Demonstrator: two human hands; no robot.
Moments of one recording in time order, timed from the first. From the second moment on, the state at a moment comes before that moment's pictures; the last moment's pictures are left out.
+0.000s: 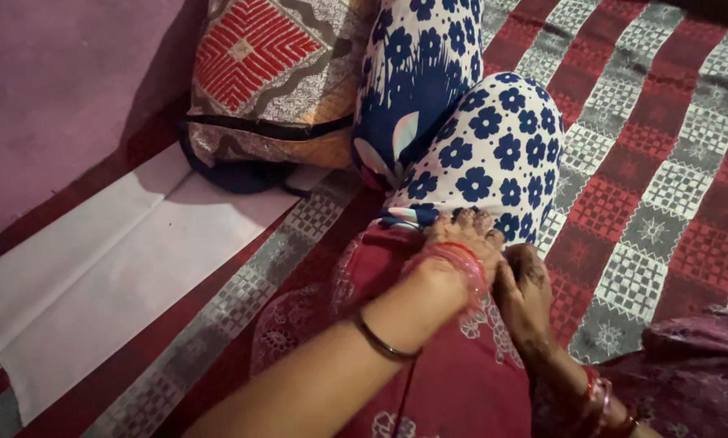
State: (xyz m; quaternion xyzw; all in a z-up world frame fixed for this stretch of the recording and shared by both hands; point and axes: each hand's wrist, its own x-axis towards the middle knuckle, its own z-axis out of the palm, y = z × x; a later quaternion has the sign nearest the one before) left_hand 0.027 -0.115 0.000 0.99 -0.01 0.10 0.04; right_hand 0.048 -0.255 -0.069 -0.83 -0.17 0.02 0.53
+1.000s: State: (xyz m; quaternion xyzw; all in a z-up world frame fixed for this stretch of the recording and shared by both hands) left_hand -0.007 -0.082 0.053 0.99 -0.03 -0.04 0.14; right_hand 0.073 -0.271 -0.037 -0.90 -0.32 0.16 0.26
